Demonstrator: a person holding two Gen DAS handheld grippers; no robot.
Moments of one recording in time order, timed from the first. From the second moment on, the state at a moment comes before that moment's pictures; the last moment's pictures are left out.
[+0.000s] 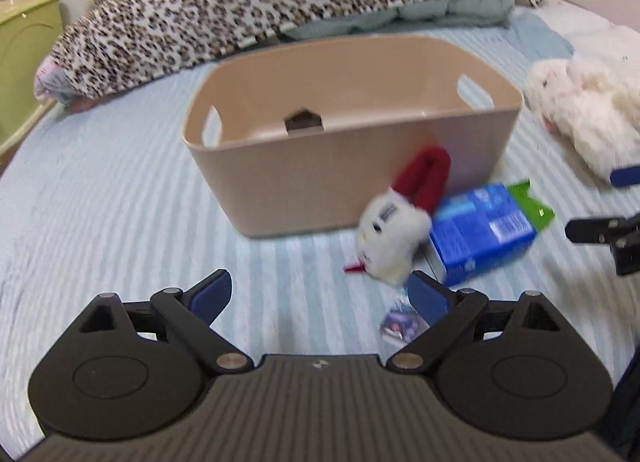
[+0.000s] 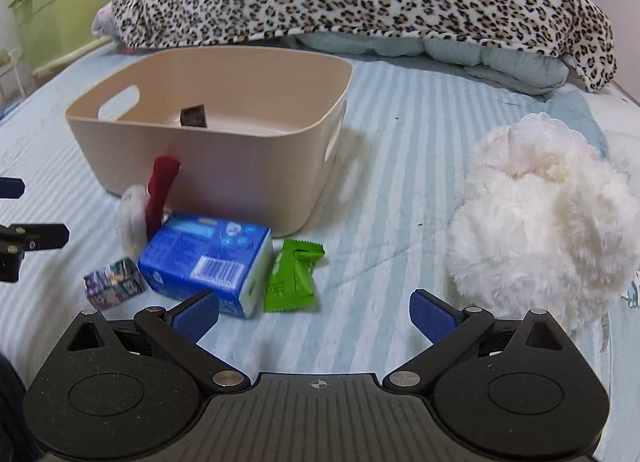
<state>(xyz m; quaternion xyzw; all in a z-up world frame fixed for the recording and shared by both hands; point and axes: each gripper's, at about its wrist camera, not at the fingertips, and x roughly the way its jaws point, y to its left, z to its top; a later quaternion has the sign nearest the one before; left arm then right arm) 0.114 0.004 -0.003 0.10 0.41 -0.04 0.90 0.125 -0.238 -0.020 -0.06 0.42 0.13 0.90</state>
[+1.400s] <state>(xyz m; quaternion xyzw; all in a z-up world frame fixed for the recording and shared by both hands) 0.118 0.020 -0.043 0.01 0.45 -0.12 0.88 0.147 -0.213 -0.044 -0.09 0.43 0.18 0.88</state>
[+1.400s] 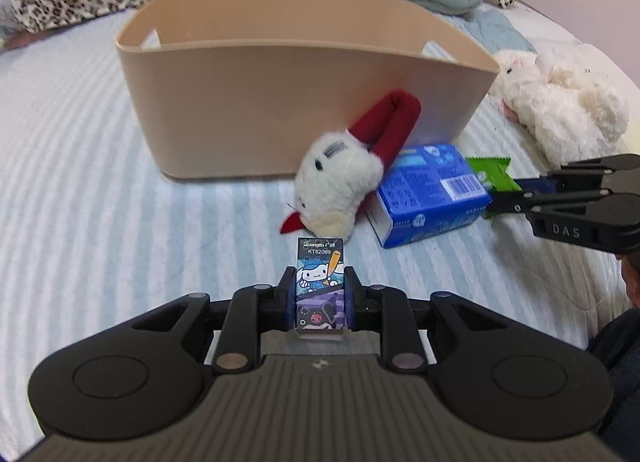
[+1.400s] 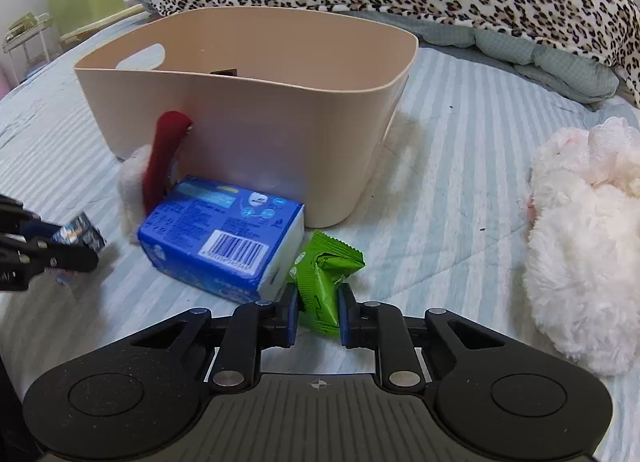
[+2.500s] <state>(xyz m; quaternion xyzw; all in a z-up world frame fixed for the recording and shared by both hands) 0.187 0.011 0.070 0.06 0.28 -0.05 0.96 0.170 -0.184 0.077 -0.03 0.24 0.19 0.95</state>
